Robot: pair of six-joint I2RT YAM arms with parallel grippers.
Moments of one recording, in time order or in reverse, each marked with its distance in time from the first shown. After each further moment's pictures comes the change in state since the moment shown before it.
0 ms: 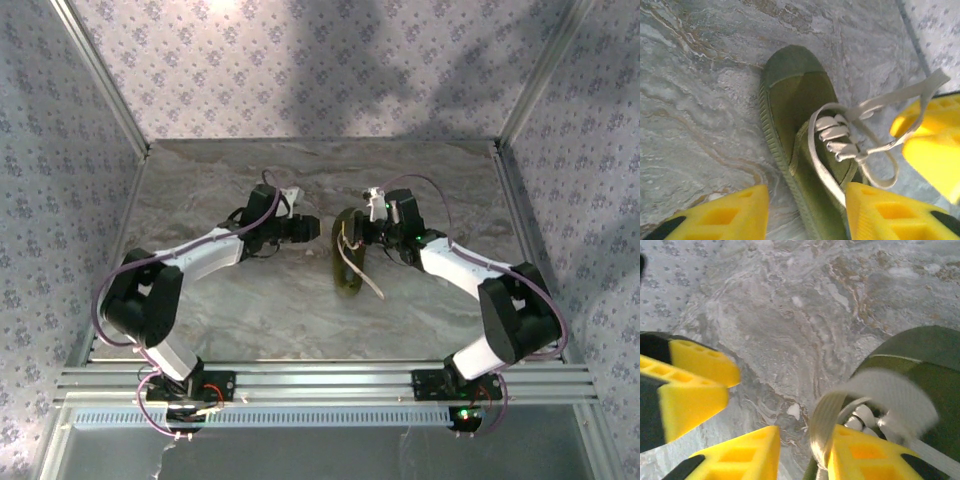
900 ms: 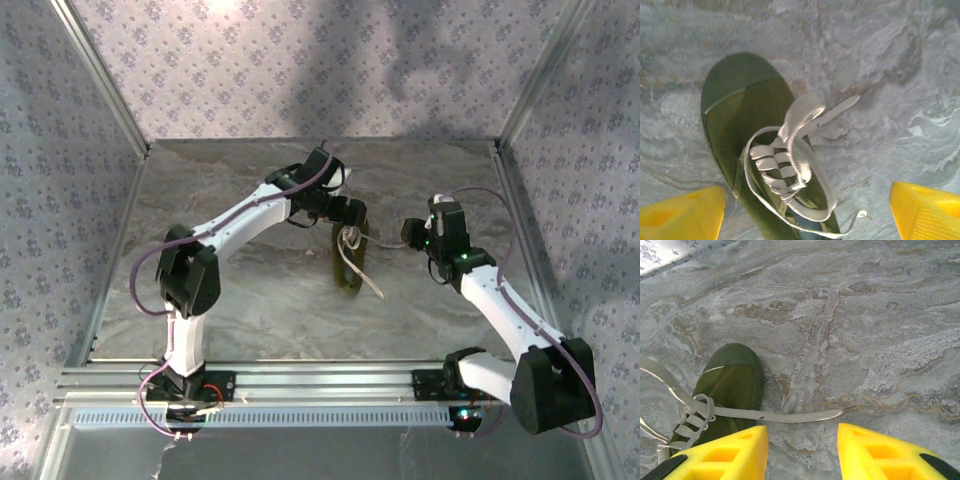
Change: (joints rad) left arm -0.163 0.339 0.772 -0.739 -0.143 0.158; right arm -0.190 -0.386 -0.122 -0.342 0.432 0.083
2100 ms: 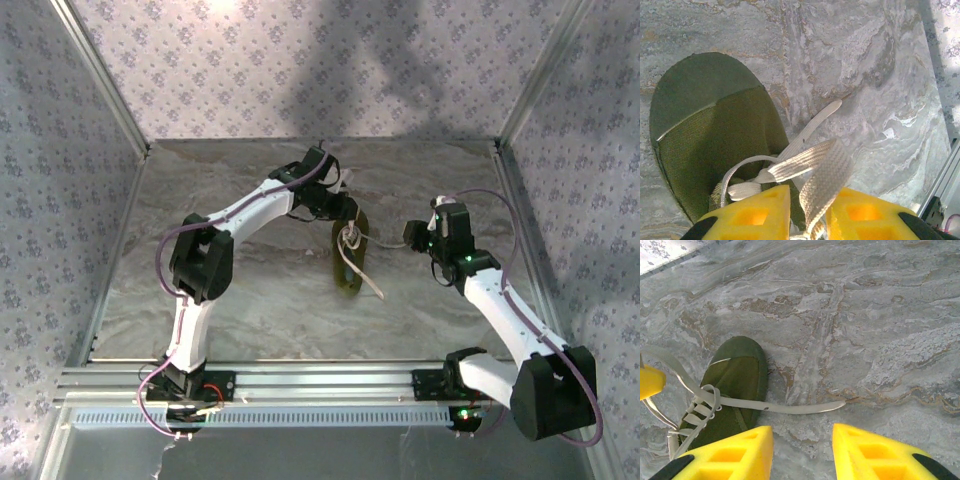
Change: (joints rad) left arm 0.067 0.126 0.035 0.101 0.241 -0.034; right arm -0.023 -0.026 -0.006 -0.030 -0.053 -0.012
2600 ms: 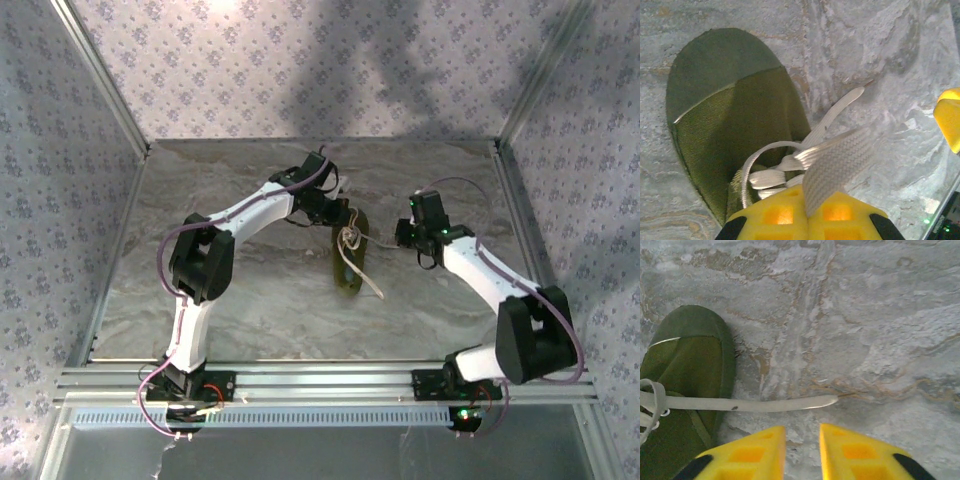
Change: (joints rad) left arm 0.000 -0.004 -0.052 -0.011 -0.035 0.046; right arm 0.080 0.309 0.166 -0.093 0.087 -0.019
